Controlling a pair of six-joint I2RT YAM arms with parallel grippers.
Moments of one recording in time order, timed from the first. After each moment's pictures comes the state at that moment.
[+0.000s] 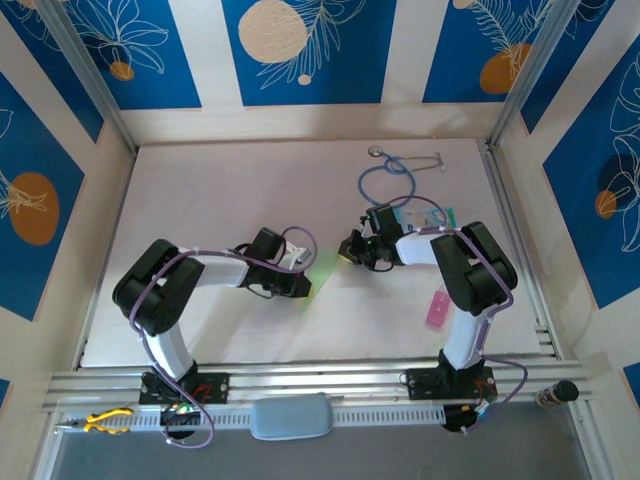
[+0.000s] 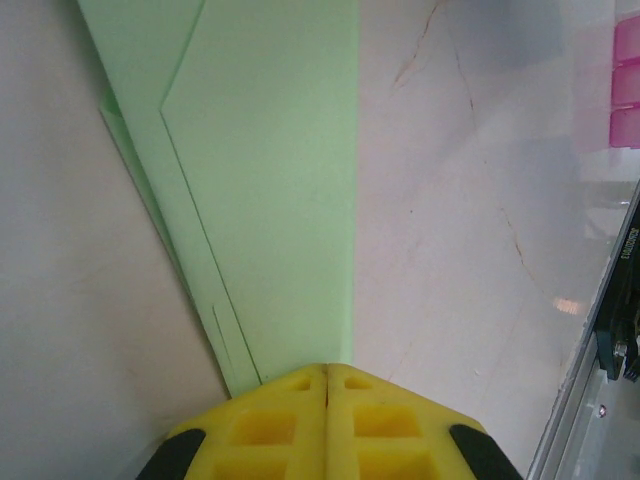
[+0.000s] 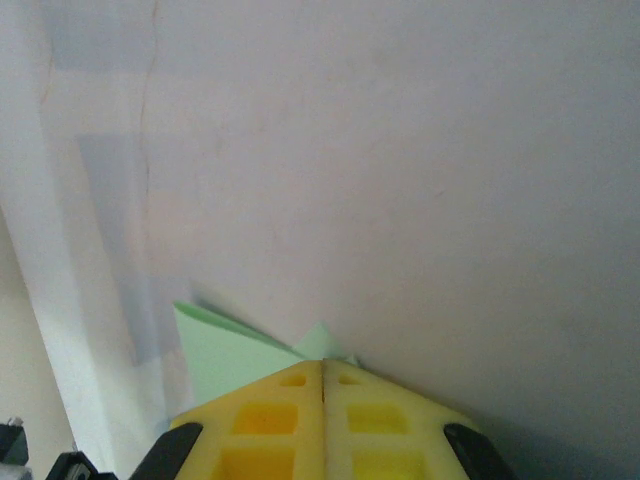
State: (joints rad) left arm -0.60 1.77 0.77 -0.05 0.69 -0.36; right arm 0.40 1.84 0.85 0.08 -0.48 0.89
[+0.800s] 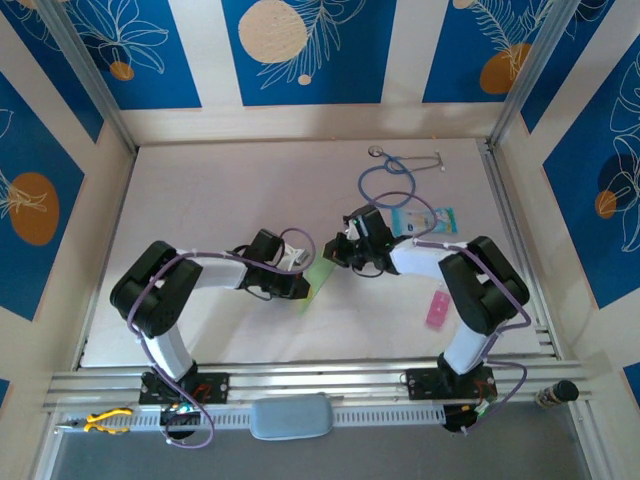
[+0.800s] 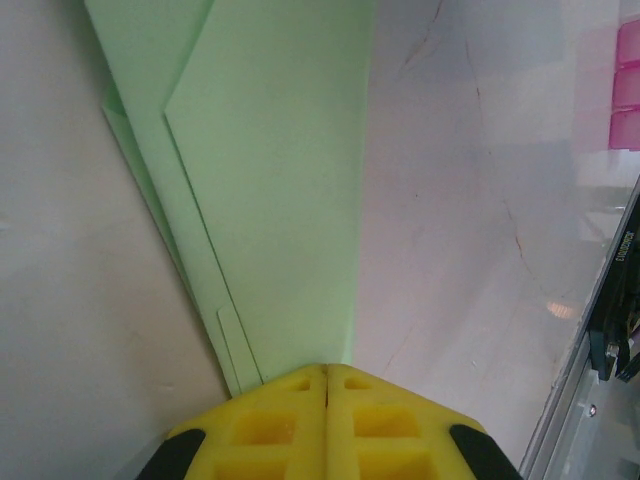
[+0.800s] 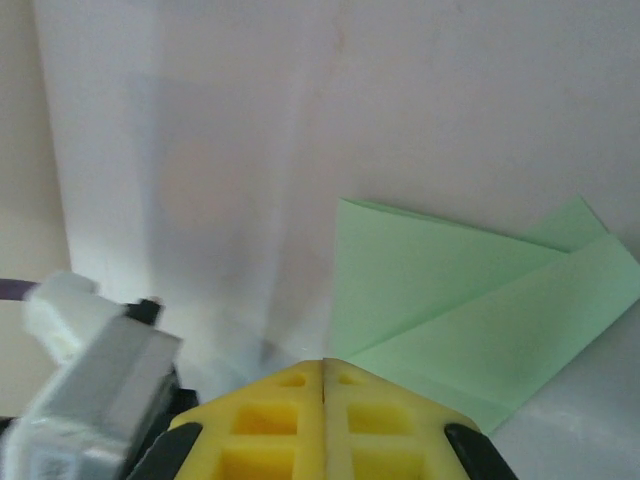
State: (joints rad) left arm -0.60 1.75 0.75 -0.05 0.68 -0.40; right arm 0.55 1.73 0.83 0.07 -0.45 0.89
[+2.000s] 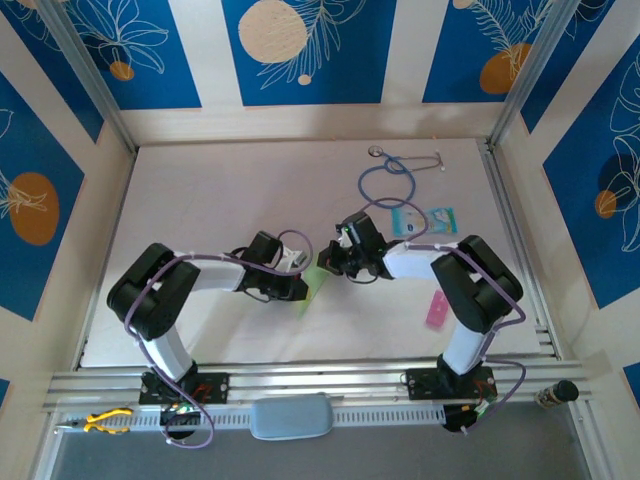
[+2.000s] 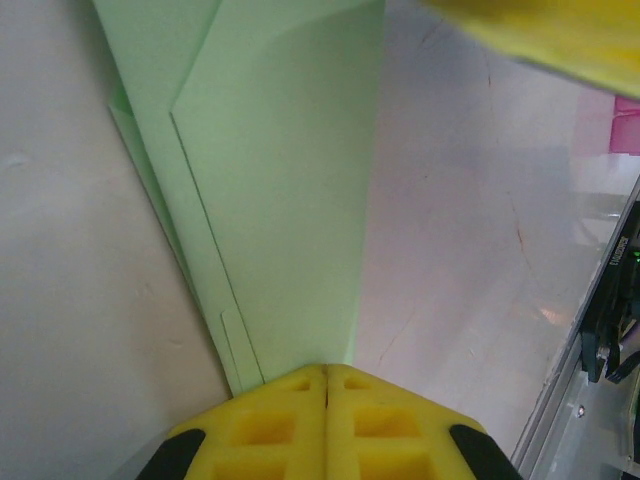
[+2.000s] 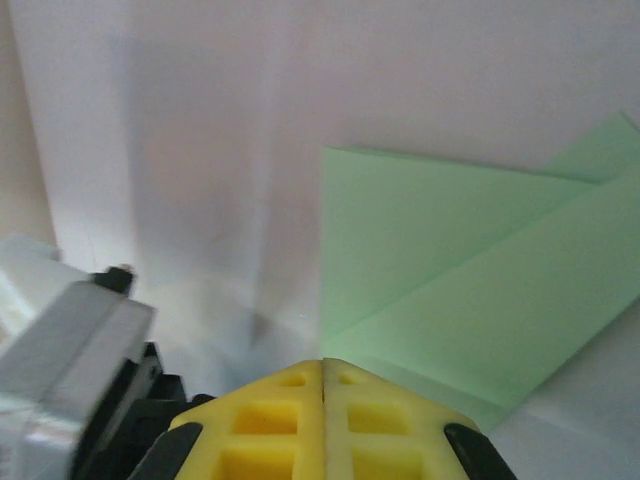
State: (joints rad) left arm -0.60 1.73 0.72 -0.05 0.68 -0.44; right arm 0.61 1.74 0.82 0.08 -0.44 0.93
